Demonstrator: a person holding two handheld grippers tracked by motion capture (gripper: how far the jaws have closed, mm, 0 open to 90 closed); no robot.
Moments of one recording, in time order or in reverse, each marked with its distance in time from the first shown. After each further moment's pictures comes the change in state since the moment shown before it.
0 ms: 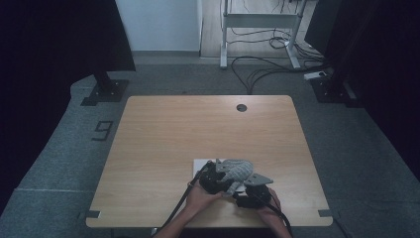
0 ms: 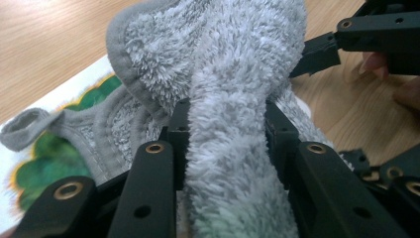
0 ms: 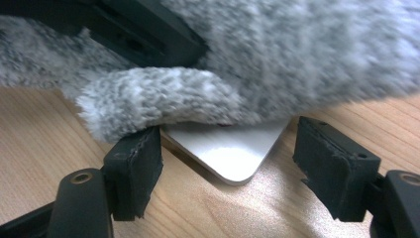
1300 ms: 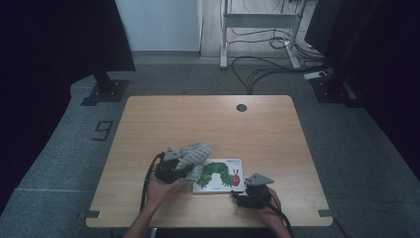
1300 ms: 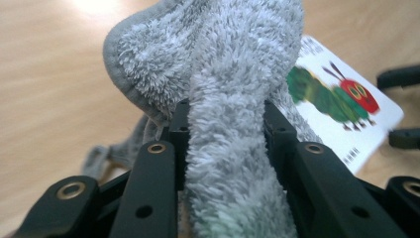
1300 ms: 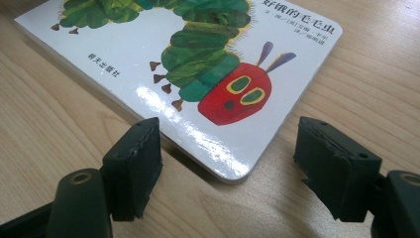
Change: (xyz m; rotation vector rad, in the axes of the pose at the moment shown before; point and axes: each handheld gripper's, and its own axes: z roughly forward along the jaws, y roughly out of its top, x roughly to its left) left arm 0.092 -0.041 -0.085 -0.133 0.118 -0.182; right arm -0.001 0.000 0.000 0.001 -0.005 0.008
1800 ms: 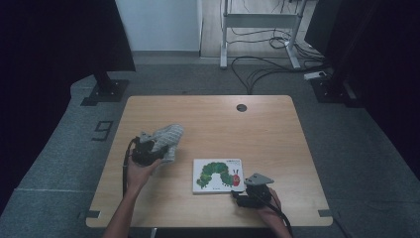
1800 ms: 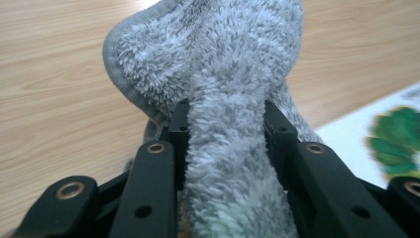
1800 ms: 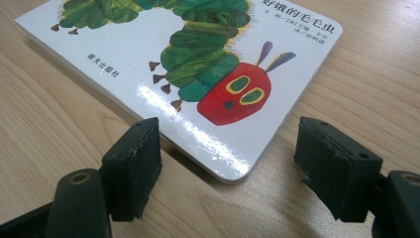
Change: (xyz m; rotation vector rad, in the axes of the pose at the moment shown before) left arm 0.076 0.016 -0.025 -0.024 0.201 -0.093; right arm -0.001 0.000 0.000 0.000 0.000 -0.001
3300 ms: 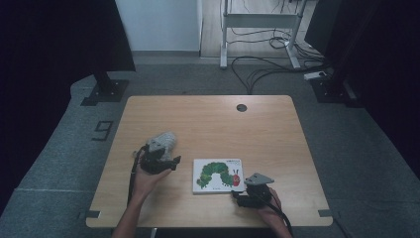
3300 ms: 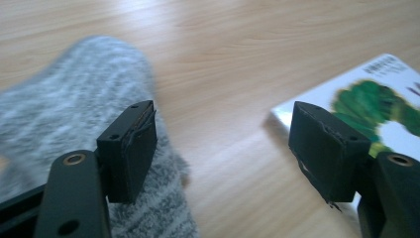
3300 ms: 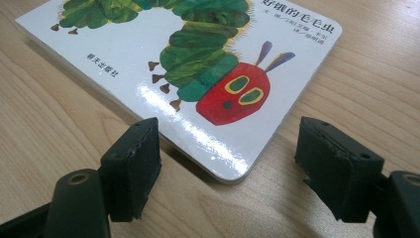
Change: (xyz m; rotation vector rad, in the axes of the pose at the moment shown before) left arm -0.038 -0.019 0.009 0.006 -0.093 0.058; right arm -0.001 0.000 0.000 -0.001 0.006 0.002
